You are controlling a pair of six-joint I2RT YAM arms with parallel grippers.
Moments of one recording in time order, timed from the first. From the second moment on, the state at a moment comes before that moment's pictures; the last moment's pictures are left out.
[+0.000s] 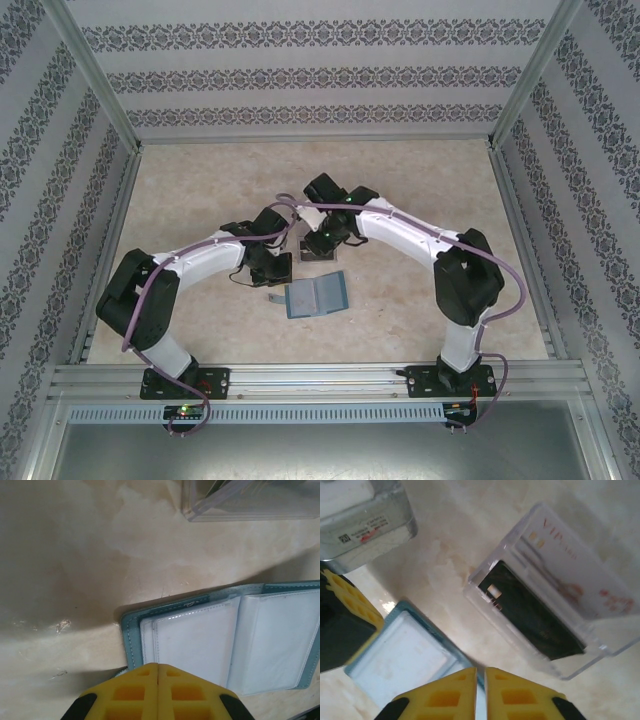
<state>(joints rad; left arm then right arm) -0.54 1.63 0.99 -0.66 0.31 -0.68 0.72 1.83 1.47 -0.83 -0.16 -0.01</state>
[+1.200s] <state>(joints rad) -0.55 1.64 0.87 -0.63 0.32 -0.68 0.85 1.80 1.07 -0.36 -0.42 0.85</state>
